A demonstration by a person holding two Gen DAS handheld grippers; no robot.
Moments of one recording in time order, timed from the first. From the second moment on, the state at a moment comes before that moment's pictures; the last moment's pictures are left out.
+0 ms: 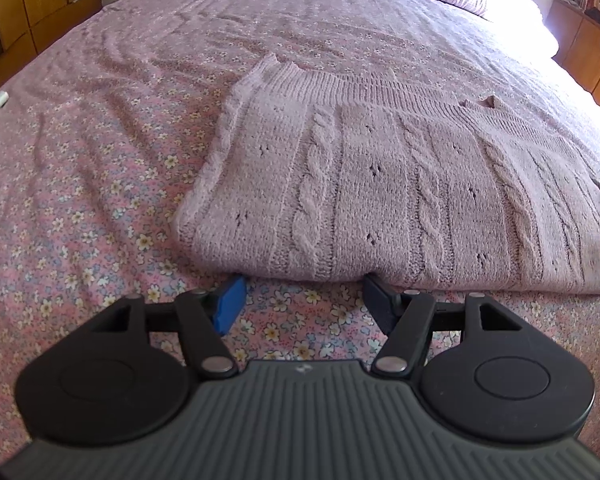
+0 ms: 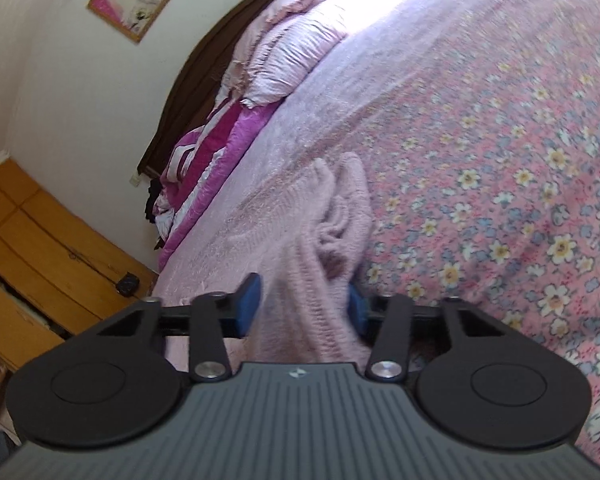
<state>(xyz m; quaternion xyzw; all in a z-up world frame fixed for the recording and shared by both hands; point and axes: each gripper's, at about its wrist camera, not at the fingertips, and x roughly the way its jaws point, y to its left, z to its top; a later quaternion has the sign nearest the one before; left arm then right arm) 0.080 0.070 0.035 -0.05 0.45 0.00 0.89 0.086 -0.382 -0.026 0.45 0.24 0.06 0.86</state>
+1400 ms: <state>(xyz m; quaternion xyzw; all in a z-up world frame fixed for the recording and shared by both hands) 0.062 0.132 0.072 -0.06 0.41 0.02 0.91 0.102 -0.268 0.105 0.45 0.18 0.20 0.85</state>
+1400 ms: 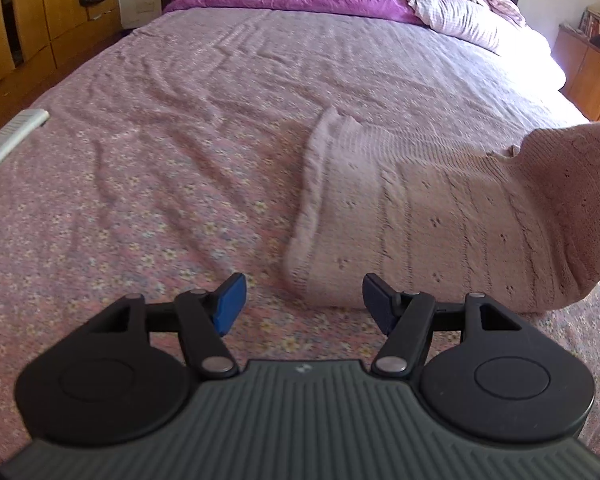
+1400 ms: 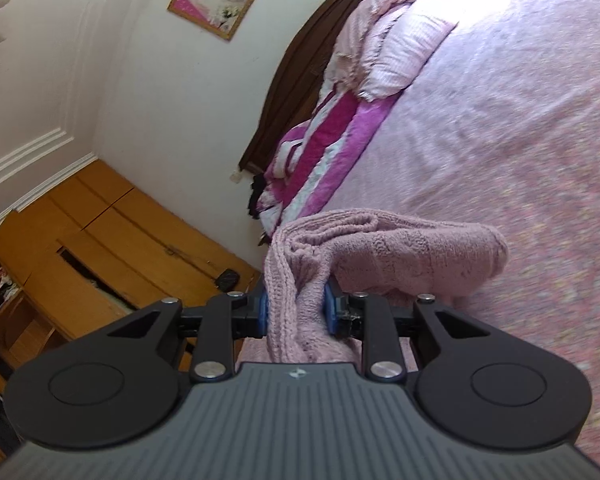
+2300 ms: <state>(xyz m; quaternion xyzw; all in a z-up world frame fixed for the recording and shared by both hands) 0.055 0.171 0.064 -0.11 0.39 0.02 0.91 0.141 -0.065 0.062 0.29 0.32 0.24 0.87</state>
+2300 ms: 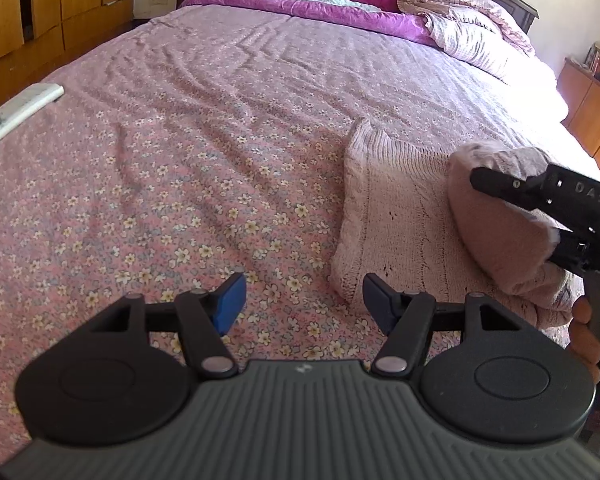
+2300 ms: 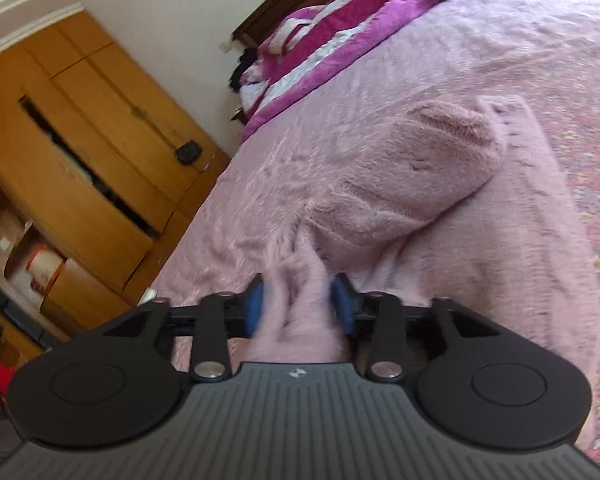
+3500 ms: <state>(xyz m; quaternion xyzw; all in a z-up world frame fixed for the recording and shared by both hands) 0.133 0.059 0.090 -0.01 0.34 -0.14 0.93 0.041 -0.183 0.063 0.25 0.25 0.09 0.93</state>
